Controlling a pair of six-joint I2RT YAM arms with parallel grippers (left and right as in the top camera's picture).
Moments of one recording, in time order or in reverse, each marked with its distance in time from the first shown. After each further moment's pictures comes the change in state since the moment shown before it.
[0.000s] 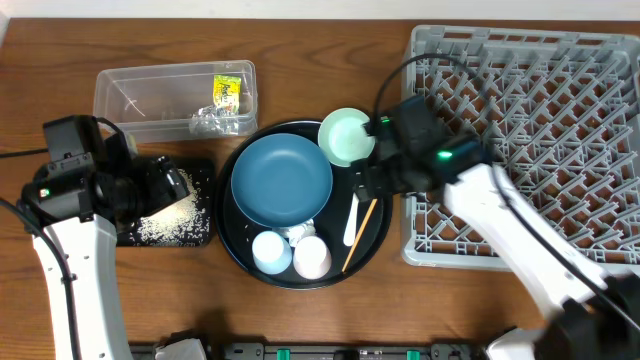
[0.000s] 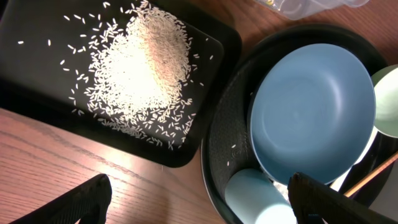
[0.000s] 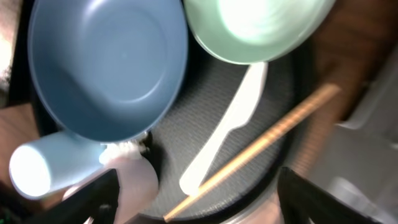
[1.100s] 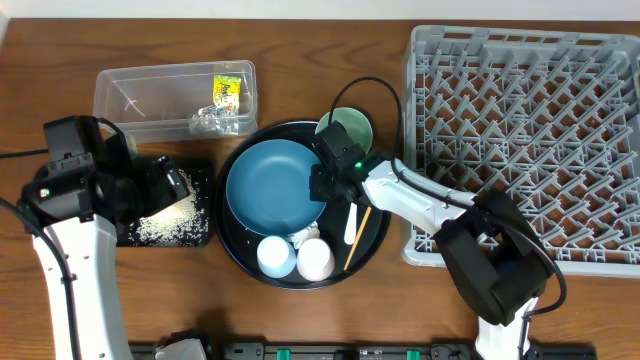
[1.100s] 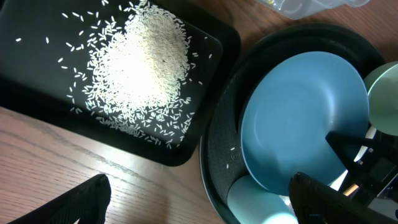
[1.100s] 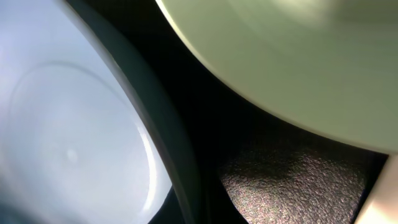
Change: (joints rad) left arm 0.000 0.000 0.000 -0.003 0.000 -0.001; right arm 0.150 0.370 0.014 0.350 0.091 0.410
